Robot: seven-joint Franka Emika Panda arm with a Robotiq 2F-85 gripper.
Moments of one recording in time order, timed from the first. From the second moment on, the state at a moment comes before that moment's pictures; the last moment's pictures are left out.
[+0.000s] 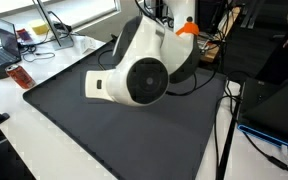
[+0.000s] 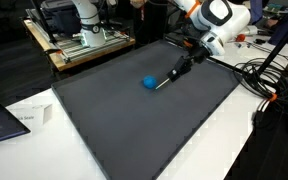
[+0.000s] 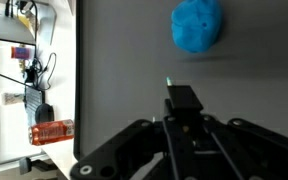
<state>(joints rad) 0.34 1.09 -0.06 -0.95 -0.63 1.47 0.51</state>
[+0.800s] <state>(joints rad) 0.19 1.09 -0.05 -0.81 -0.34 1.39 0.38</state>
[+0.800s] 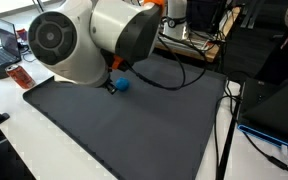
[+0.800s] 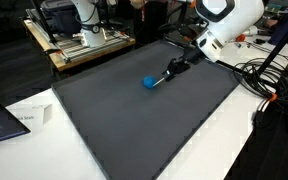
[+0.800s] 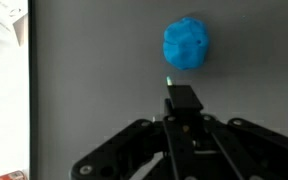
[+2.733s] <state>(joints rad) -0.16 1.08 0.13 -0.86 -0.01 1.59 0.26</state>
